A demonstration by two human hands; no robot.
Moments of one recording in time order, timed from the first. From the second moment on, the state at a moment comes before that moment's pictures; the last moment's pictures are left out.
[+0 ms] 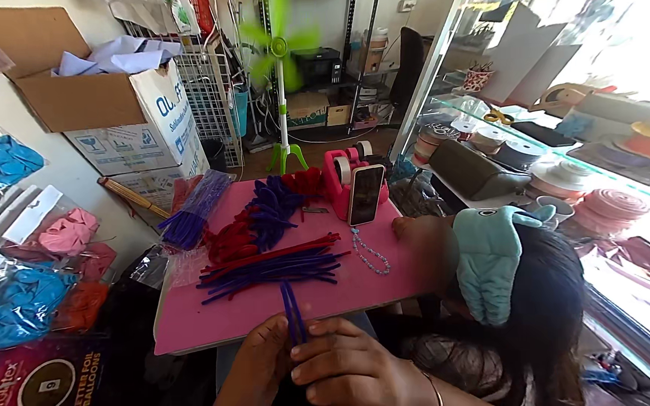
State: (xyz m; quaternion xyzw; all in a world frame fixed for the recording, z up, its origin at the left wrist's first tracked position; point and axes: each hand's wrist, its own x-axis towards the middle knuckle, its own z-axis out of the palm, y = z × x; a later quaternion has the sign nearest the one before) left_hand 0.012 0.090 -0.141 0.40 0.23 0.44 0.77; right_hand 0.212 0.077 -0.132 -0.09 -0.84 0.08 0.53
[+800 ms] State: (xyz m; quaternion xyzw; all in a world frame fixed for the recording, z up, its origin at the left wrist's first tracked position) left_hand 0.015 0.084 -0.148 0.67 0.32 0.52 0.43; right_hand 0.204 0.084 -0.136 -0.33 -0.68 0.30 0.58
